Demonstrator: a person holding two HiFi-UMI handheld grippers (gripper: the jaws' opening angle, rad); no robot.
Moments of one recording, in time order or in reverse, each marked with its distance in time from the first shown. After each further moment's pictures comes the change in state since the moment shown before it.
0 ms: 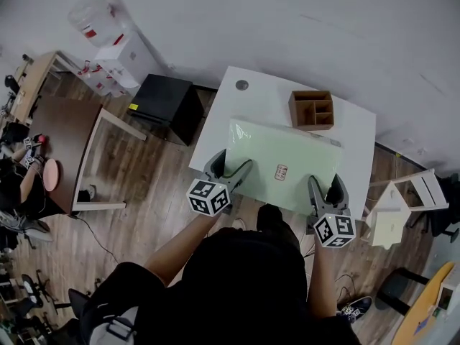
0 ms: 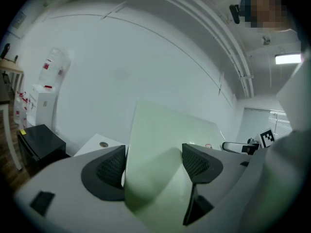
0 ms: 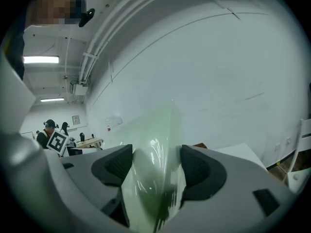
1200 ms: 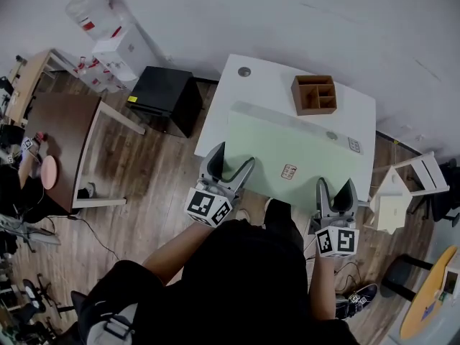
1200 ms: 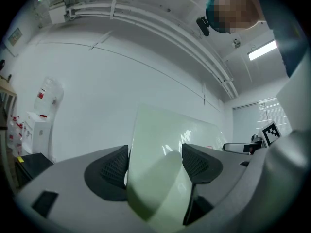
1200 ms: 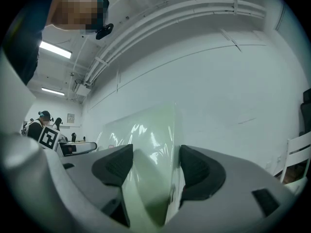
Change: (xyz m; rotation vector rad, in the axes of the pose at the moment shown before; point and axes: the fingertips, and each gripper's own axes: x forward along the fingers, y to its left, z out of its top) left arm -0.085 -0.040 0.042 0.179 -0.238 -0.045; right arm -0.077 0.063 0.022 -0.132 -0.191 -0.074
